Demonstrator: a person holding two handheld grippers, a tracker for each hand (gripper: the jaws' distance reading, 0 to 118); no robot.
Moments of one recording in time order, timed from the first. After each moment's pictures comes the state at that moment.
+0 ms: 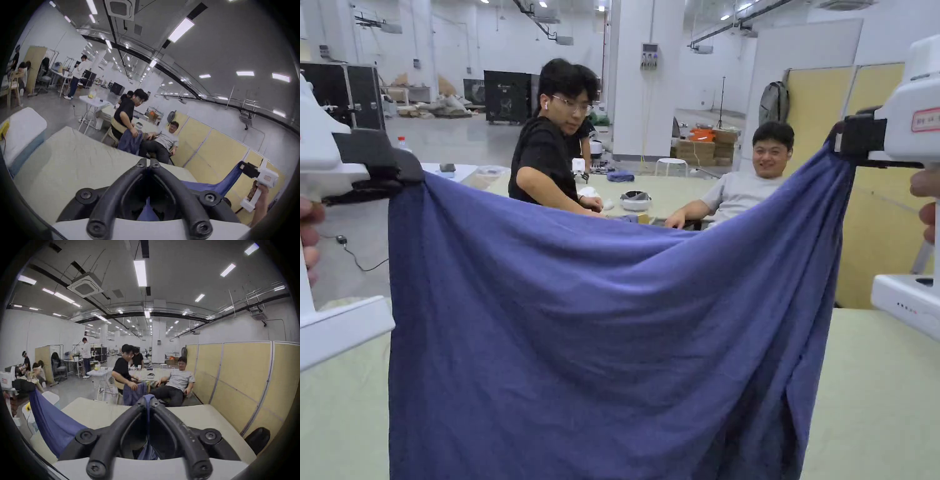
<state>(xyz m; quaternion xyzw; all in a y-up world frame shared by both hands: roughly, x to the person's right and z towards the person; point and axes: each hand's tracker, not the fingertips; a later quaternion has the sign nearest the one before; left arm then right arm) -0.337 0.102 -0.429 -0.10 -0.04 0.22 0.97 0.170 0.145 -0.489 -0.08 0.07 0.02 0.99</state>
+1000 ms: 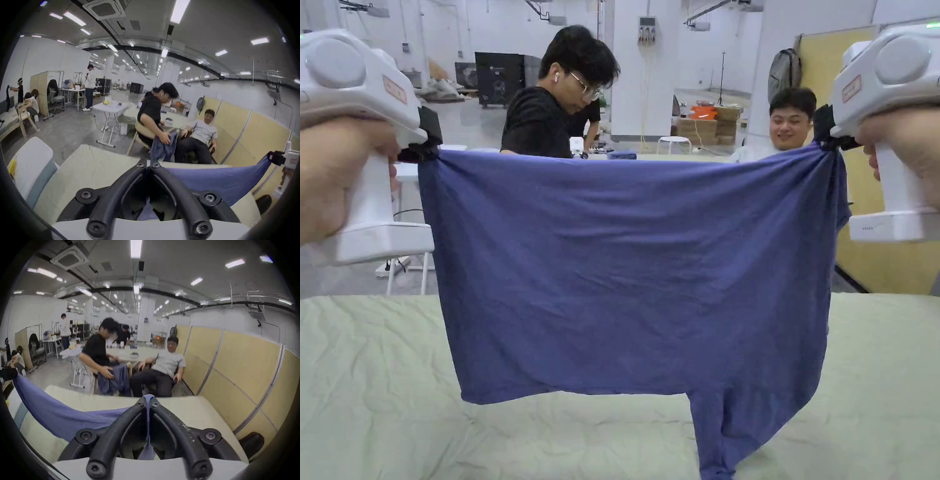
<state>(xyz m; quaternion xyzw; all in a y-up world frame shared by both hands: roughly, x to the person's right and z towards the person) -0.353 0.006 -0.733 -0.20 0.07 0.12 0.97 0.138 0.029 -0.781 -0.22 -0.01 0.07 0.97</state>
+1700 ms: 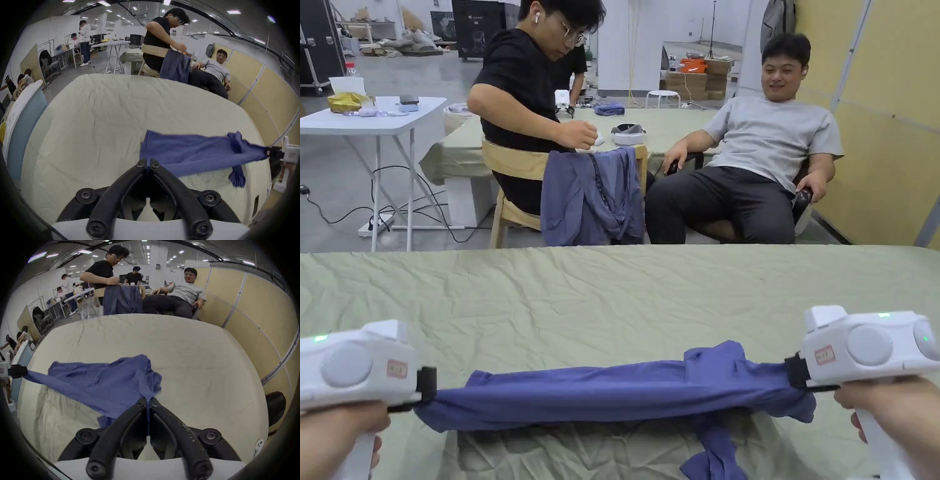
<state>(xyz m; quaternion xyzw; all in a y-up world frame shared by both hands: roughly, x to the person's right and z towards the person) -0.361 -0.281 -0.635 -0.42 0.05 0.11 0.90 0.175 -0.268 -0.690 -0.44 0.05 0.06 0.90</state>
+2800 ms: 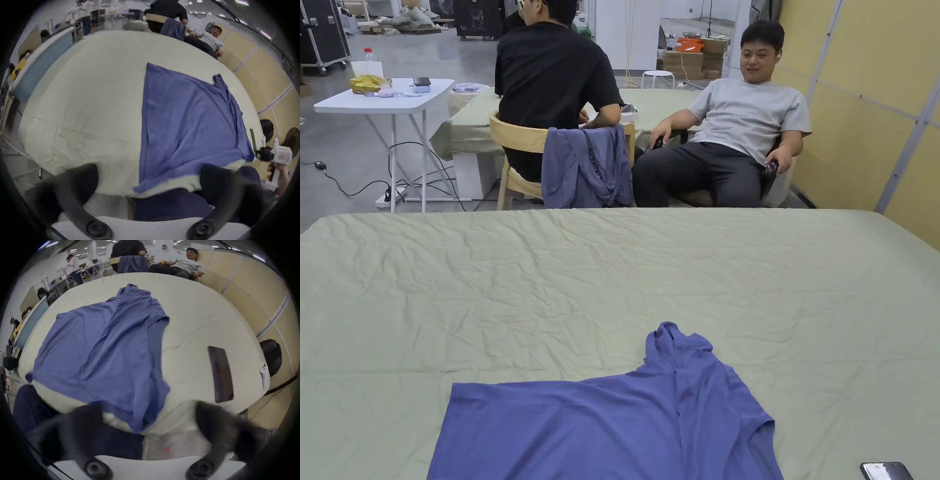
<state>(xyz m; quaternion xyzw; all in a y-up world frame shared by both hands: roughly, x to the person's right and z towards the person) -0.331 -0.331 -0.255 -0.50 0.07 0.12 0.86 0.222 -0.353 -0.311 -0.52 0.04 0.08 0.85</state>
